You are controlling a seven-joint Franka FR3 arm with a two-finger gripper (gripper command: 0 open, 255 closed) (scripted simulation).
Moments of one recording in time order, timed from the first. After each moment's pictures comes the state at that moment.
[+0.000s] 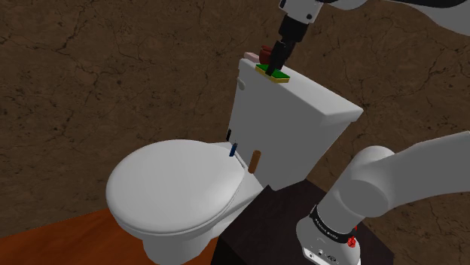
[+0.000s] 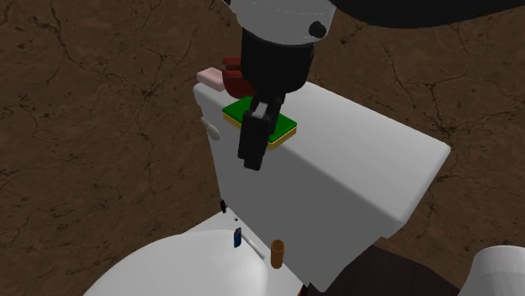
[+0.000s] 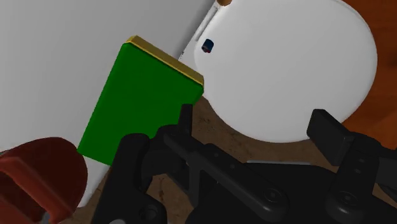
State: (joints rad) arm -0.06 -0.61 -0.07 -2.19 -0.03 1.73 -0.31
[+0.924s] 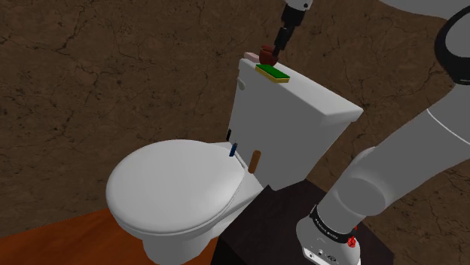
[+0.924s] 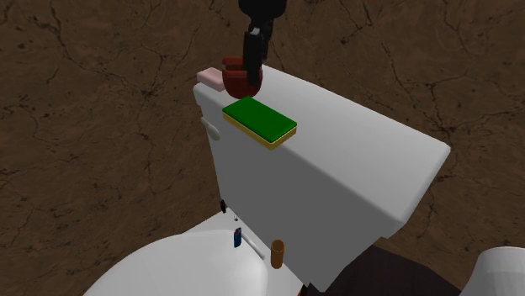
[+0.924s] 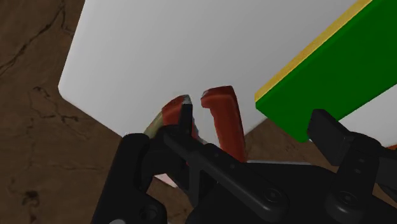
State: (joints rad) arm -0.11 -0.24 -0.26 -1.80 -0.12 1.75 -0.62
